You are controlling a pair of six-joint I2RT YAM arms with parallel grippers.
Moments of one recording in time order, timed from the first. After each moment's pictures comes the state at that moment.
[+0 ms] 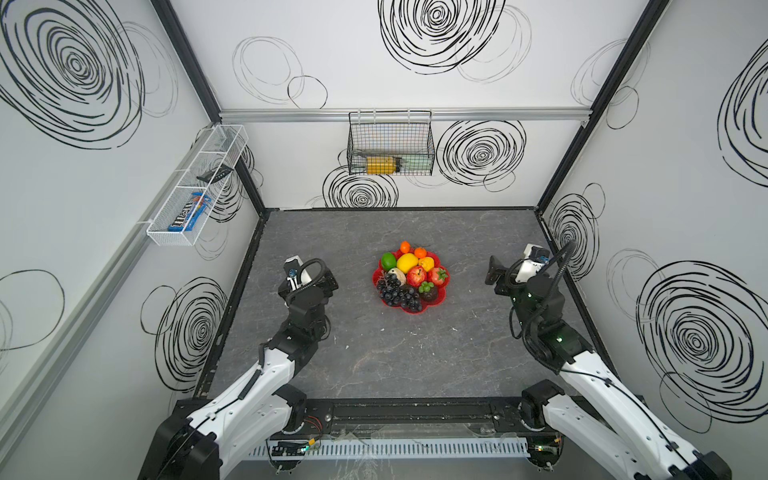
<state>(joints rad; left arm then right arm) -0.37 0.93 0.35 0.40 -0.73 -0.26 0.34 0.81 0.53 0.05 0.43 0.28</state>
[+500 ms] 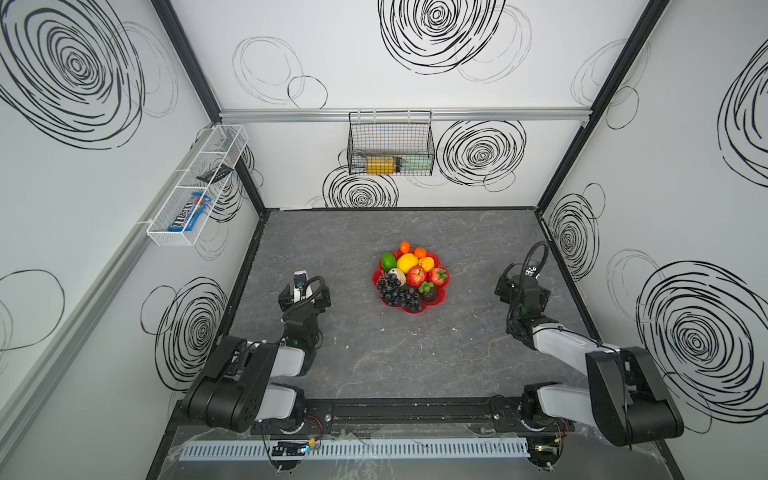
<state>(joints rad) -0.15 1.42 0.09 1.15 -0.40 -0.01 0.15 1.30 0.34 0.43 0.55 0.23</state>
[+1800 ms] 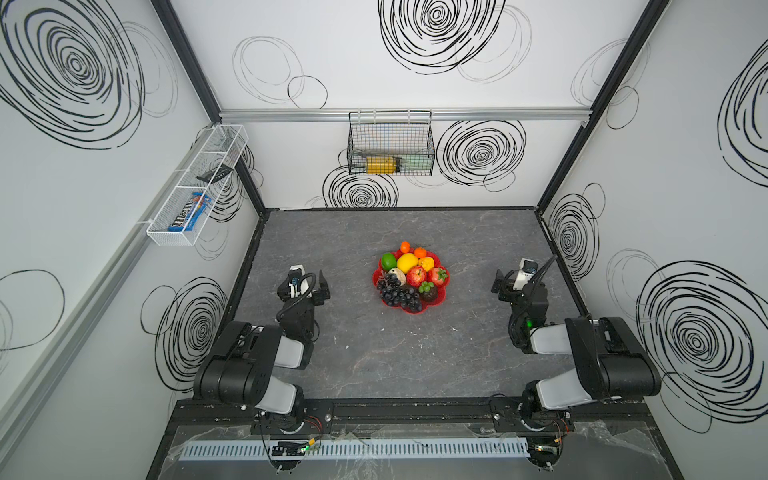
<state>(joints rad) -0.08 1.50 0.15 1.28 -0.27 -0.04 0.03 1.49 0.25 1.00 0.21 0.09</state>
